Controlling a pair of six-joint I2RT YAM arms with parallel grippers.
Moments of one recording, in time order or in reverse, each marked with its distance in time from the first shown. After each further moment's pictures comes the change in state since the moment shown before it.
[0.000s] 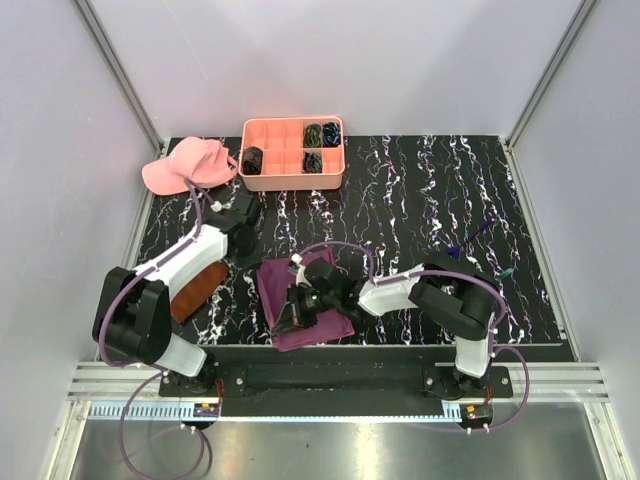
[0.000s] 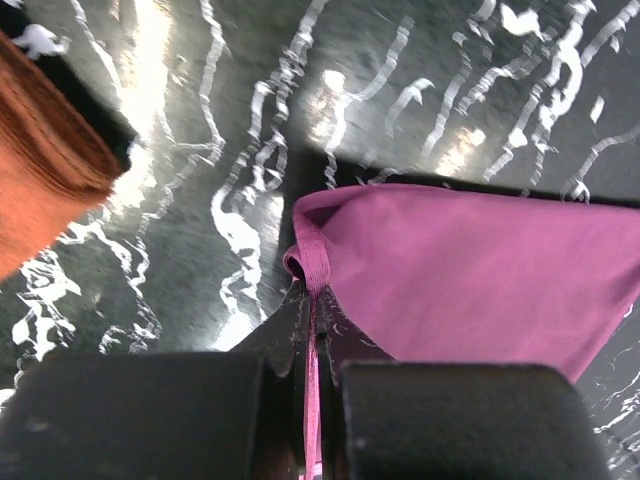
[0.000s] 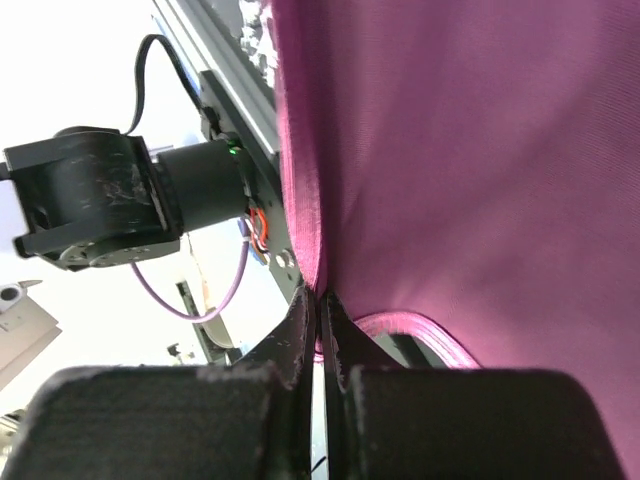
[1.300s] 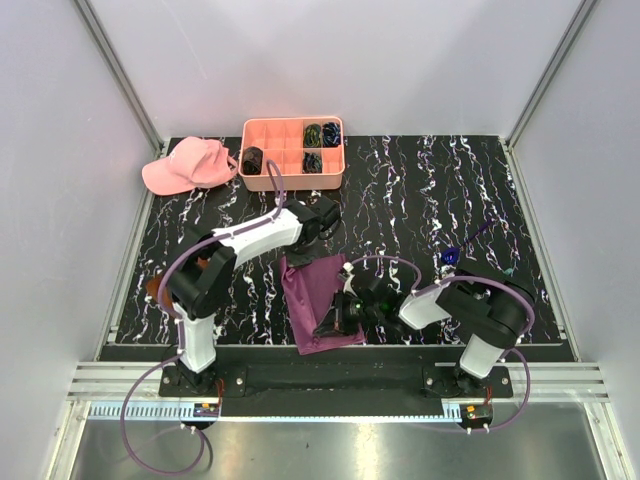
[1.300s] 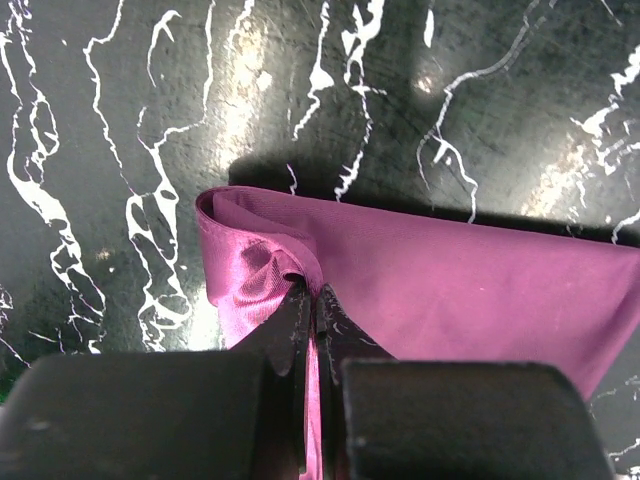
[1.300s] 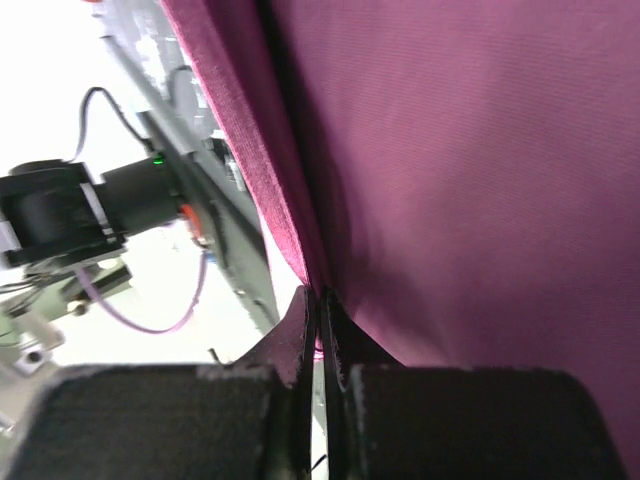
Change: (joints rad) left arm -0.371 0.433 0.426 -0.235 -0.237 -0.229; right arm -0.124 -0.165 -0.439 0.246 0.056 0.117
